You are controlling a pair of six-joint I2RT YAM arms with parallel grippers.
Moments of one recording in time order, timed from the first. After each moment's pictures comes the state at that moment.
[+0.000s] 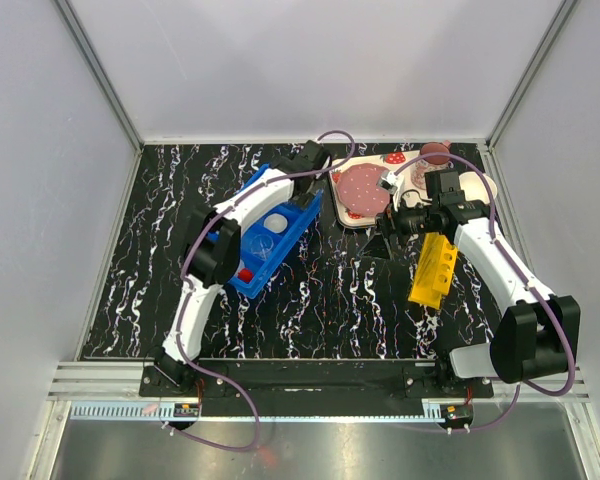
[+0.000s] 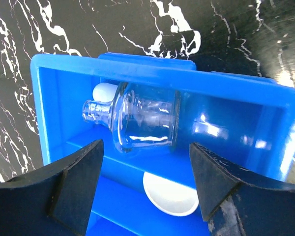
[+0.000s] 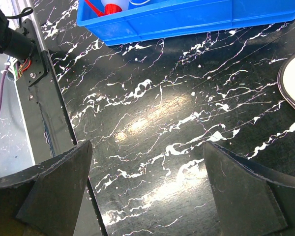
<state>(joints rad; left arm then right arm) -0.60 2.30 2.03 -0.75 -0.46 0.13 0.18 1.37 1.10 -0.65 -0.94 -0.39</state>
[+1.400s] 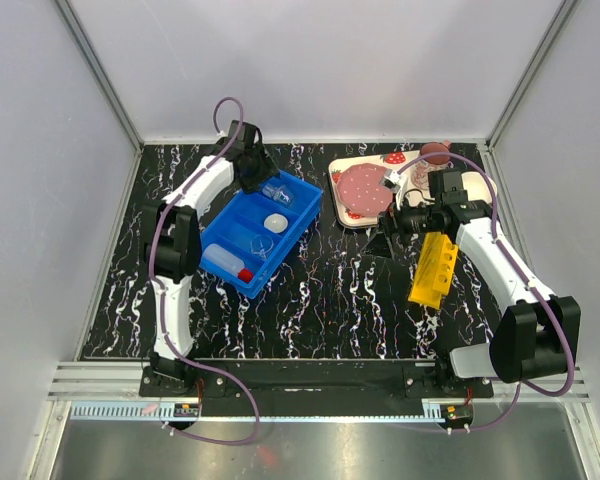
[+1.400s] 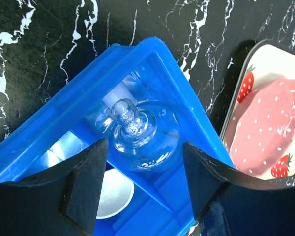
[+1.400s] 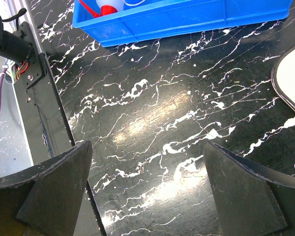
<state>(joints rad) -0.28 2.14 1.85 -0.60 0.07 -0.78 0.16 1.37 1.10 -0.65 -0.94 -0.39</state>
